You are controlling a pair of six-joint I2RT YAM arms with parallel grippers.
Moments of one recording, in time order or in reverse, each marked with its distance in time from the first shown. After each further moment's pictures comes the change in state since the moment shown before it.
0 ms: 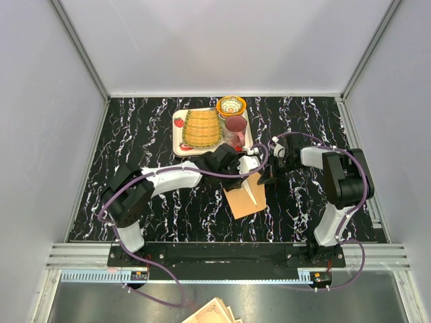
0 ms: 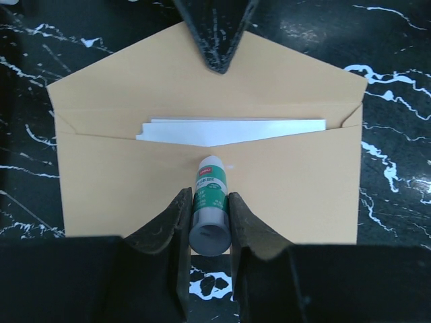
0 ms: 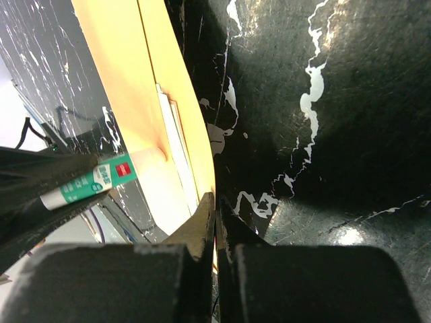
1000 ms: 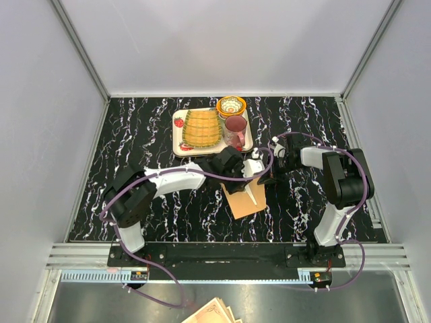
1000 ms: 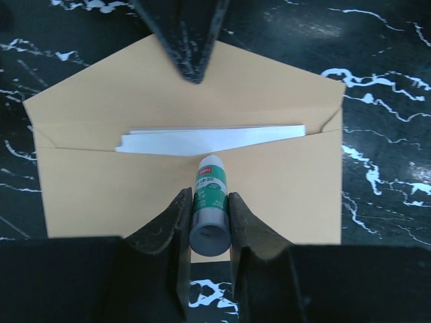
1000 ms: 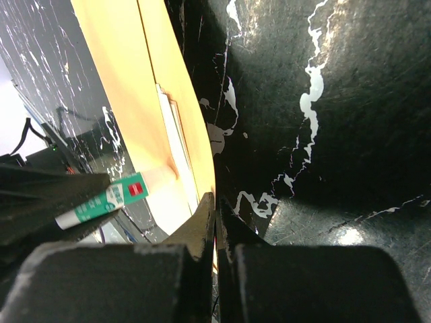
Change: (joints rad) left arm -0.033 0.024 0.035 -0.026 -0.005 0.003; right arm 0.000 0.000 0.000 0.000 0.000 0.000
